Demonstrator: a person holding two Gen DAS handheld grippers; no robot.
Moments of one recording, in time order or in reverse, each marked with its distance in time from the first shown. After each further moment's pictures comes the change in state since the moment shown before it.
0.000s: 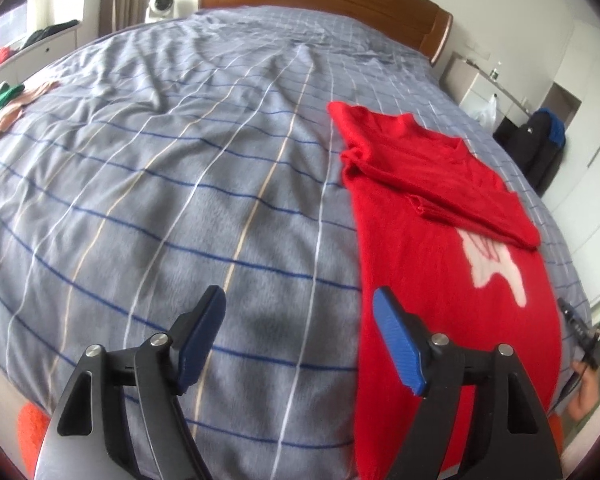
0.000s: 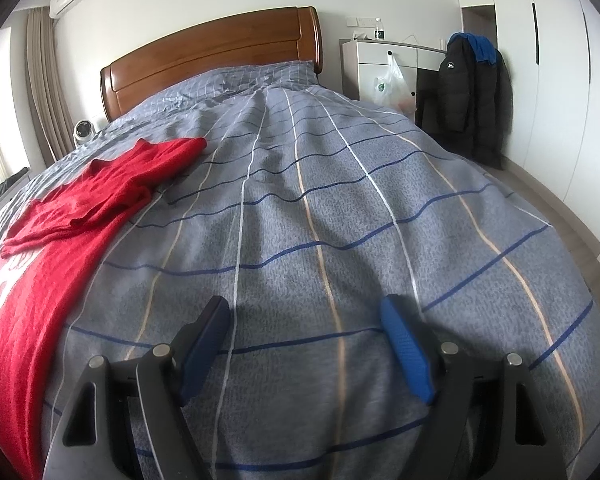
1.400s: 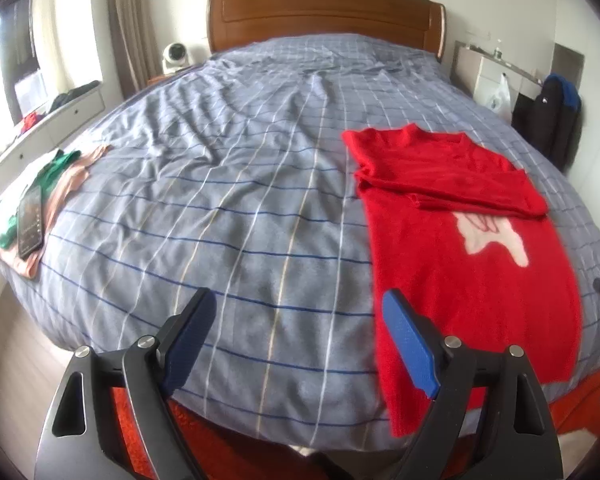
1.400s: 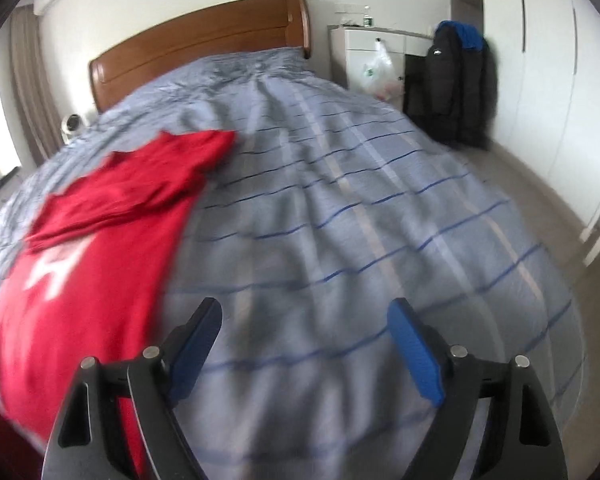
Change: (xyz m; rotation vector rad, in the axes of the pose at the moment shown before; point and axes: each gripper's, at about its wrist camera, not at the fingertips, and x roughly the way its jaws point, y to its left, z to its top) left arm -0.089 -0.023 -0.019 0.161 -0.090 0.206; right arm -0.086 0.059 -0.016 0.031 0.082 -0.012
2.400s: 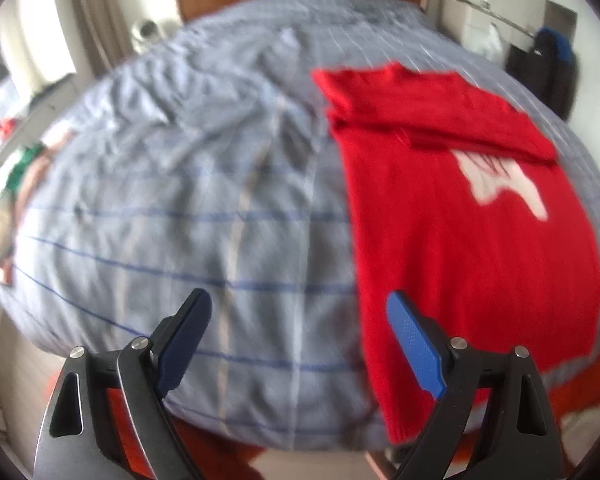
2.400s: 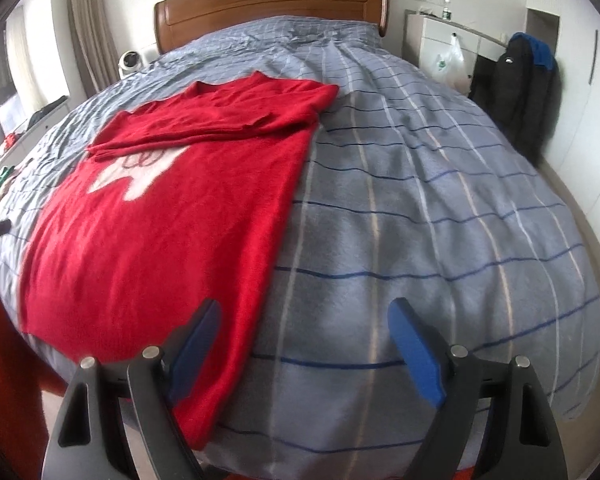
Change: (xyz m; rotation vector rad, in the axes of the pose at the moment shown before) left arm 0.056 -0.031 -0.019 0.086 0.175 -0.051; right arm -0.010 0.056 -0.029 -0.205 0.139 0.130
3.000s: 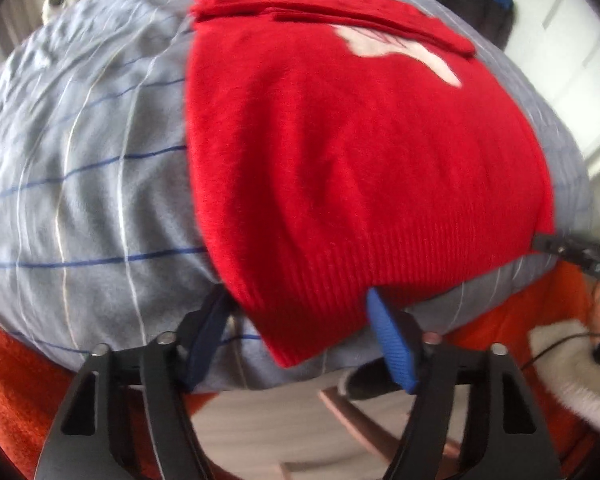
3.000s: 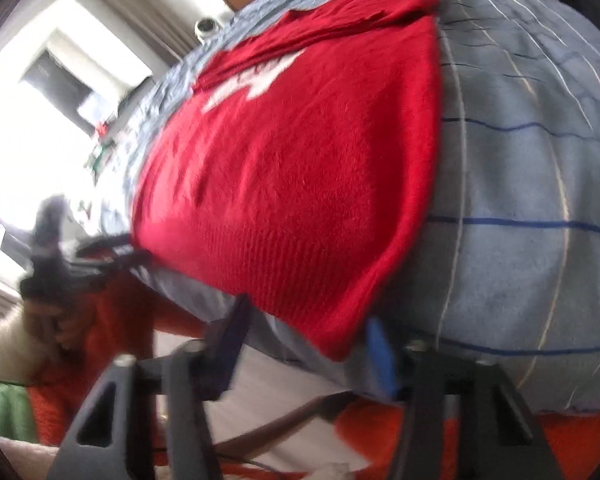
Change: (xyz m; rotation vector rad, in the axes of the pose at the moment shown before) left arm 0.025 -0.053 -0.054 0.098 0.209 -0.257; right arm 0.029 0.031 -0.045 0.046 0.247 0.415
